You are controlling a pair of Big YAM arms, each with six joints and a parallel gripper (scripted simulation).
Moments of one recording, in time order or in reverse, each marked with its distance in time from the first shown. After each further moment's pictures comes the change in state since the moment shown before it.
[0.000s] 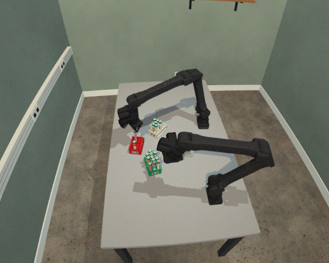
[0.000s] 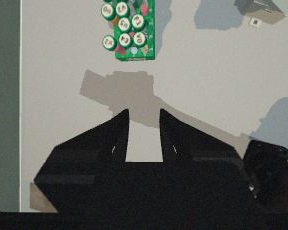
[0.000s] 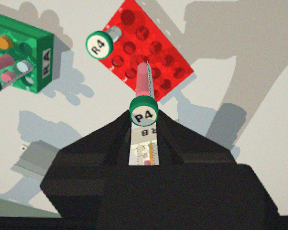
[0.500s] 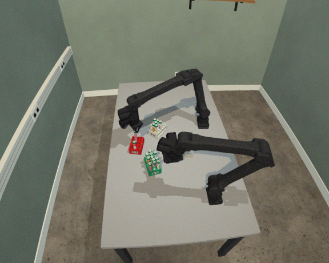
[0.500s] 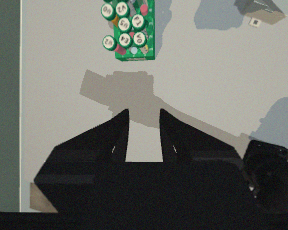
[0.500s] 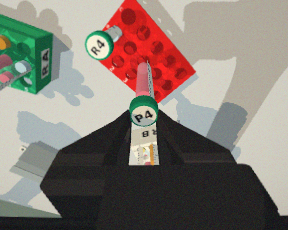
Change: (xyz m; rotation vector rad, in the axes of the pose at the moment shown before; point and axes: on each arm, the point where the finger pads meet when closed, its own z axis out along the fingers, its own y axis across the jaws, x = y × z) left arm 0.000 0.000 0.000 0.000 0.000 0.000; right arm 0.001 0.001 0.005 -0.001 0.003 -0.001
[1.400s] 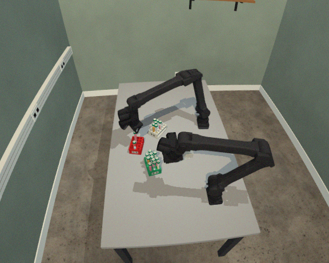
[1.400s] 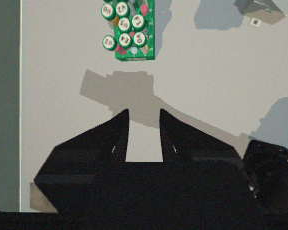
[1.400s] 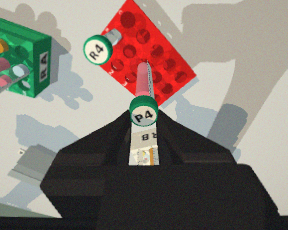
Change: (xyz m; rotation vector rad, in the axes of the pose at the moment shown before) left arm 0.000 0.000 0.000 0.000 0.000 0.000; right arm -0.002 0.000 0.006 0.001 -0.006 0.000
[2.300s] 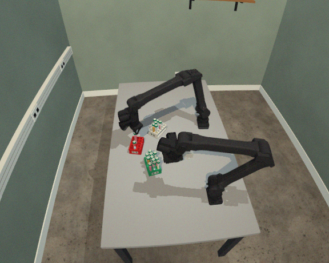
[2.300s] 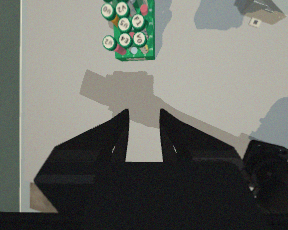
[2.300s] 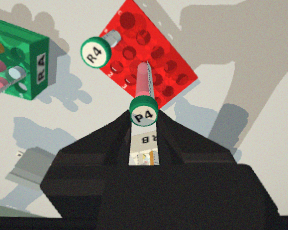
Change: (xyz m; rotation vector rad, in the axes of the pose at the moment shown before) left arm 0.000 0.000 0.000 0.000 0.000 0.000; right arm 0.000 0.000 0.008 0.000 0.001 0.000
